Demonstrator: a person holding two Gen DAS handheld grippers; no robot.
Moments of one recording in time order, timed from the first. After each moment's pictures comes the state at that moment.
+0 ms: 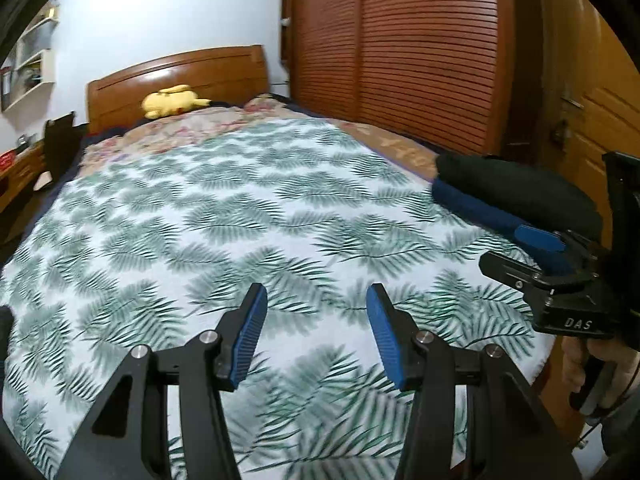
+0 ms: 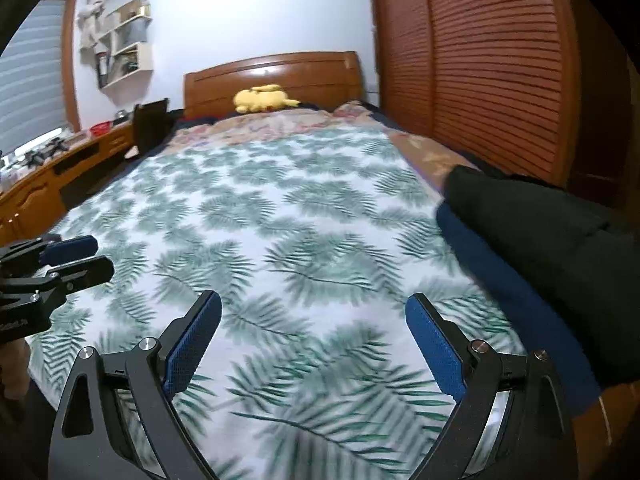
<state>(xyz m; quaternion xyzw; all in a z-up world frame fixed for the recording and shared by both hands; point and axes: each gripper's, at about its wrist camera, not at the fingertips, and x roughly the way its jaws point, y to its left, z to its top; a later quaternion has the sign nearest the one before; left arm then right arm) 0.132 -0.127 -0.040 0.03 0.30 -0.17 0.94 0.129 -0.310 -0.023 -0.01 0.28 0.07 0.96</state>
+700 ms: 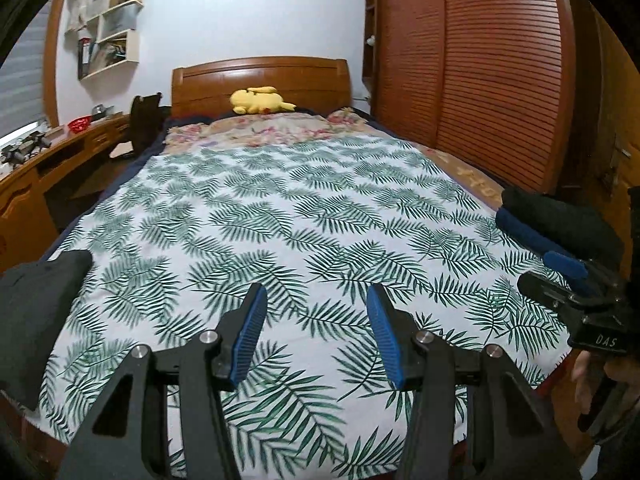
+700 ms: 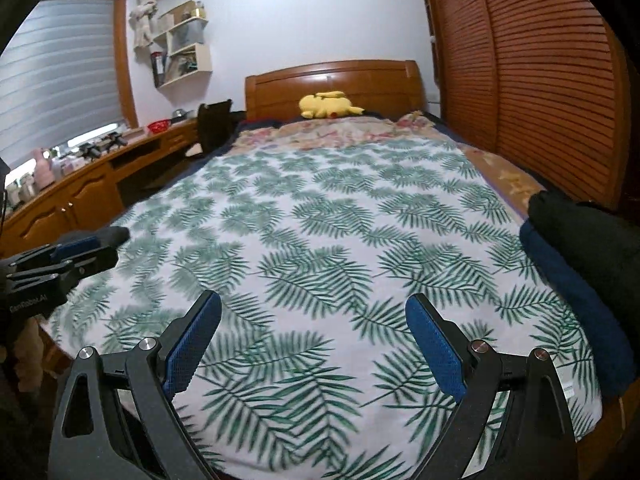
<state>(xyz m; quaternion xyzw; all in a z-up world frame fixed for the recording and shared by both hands) 0.051 -0.016 -0.016 -0.02 0.28 -0.05 0.96 0.092 -0.217 -0.002 -0.01 0.27 0.16 0.95</state>
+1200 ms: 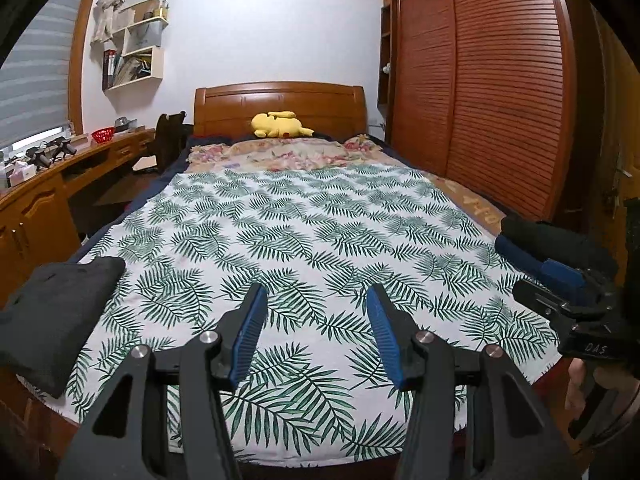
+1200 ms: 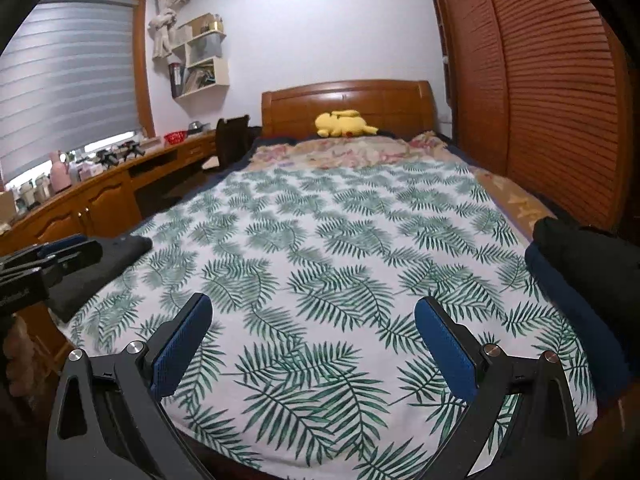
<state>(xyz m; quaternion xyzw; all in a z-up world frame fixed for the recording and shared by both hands) -0.005 0.003 0.023 -0.03 0.24 -0.02 0.97 0.056 -0.193 0.028 -0.02 0.23 0.18 0.96</state>
